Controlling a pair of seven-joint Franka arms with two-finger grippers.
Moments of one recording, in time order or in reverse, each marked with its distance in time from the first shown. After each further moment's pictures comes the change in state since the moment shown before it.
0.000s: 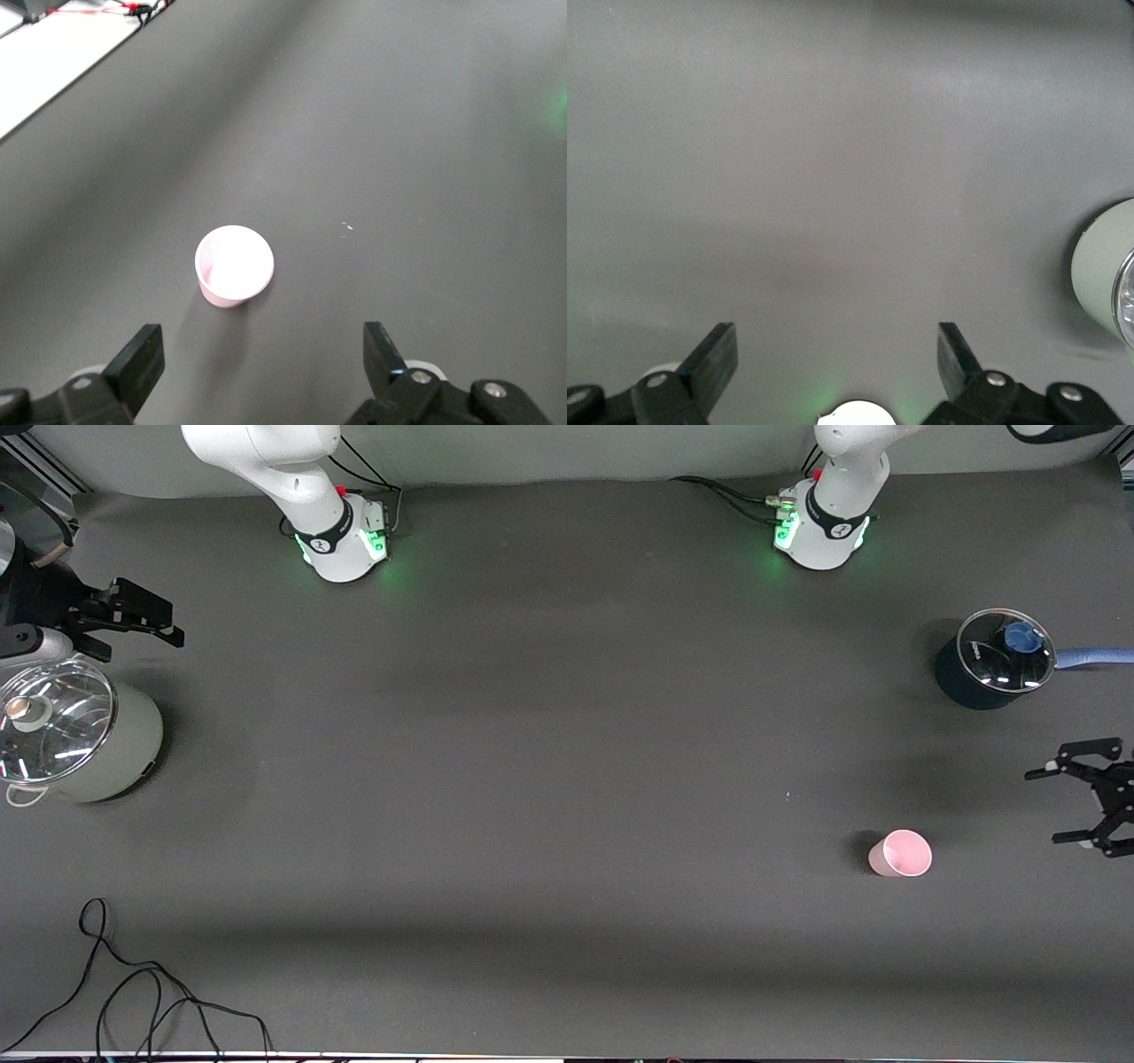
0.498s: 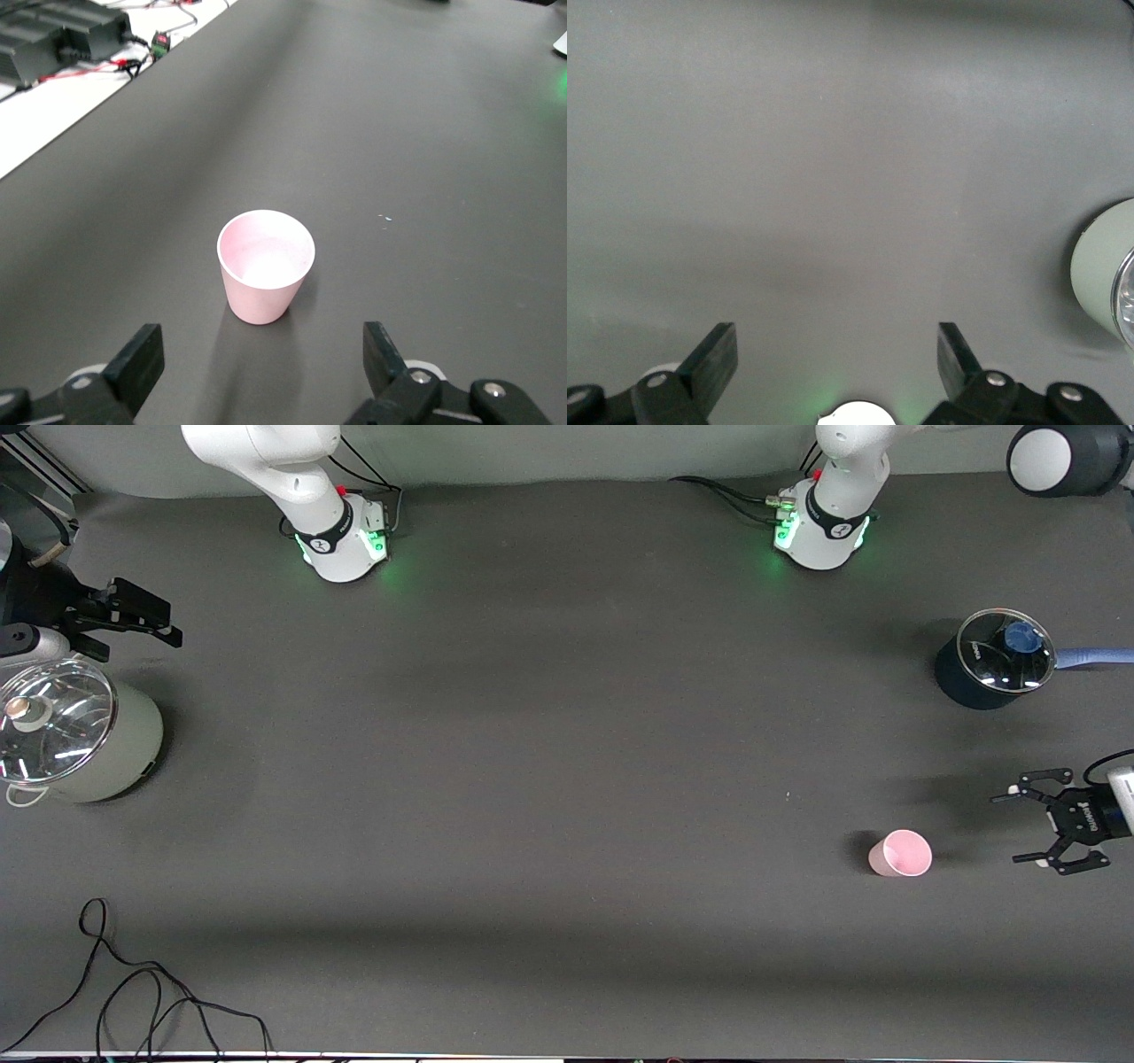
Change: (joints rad) left arm 0.056 0.190 0.000 -0.001 -0.204 0.033 0.378; right arm 0.000 0.000 -0.002 0.002 0.001 0.000 0.000
